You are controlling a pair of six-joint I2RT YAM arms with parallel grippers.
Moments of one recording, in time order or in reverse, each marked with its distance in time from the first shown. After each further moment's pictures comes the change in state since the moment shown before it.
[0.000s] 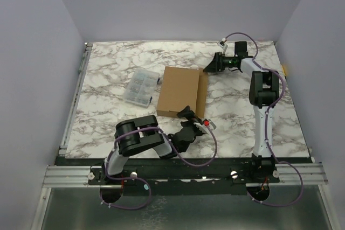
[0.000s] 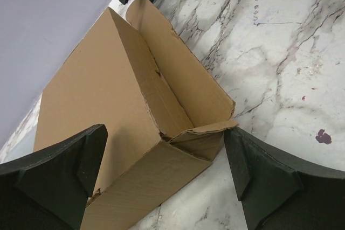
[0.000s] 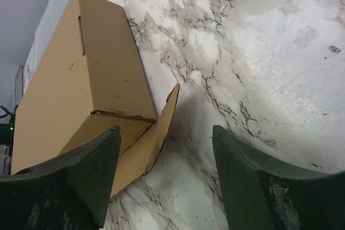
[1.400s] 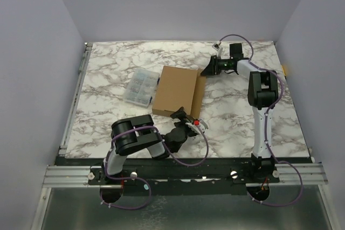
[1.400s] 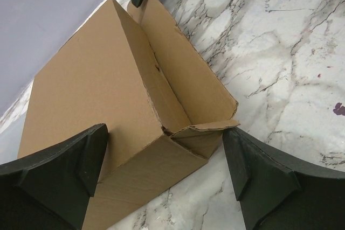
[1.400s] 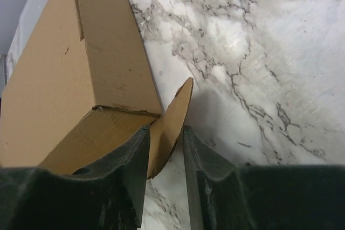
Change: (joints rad) left arm 0.041 -0.031 -0.123 0.116 0.063 -0.068; right arm 0.052 -0.055 -0.093 0.023 0.068 -0.035
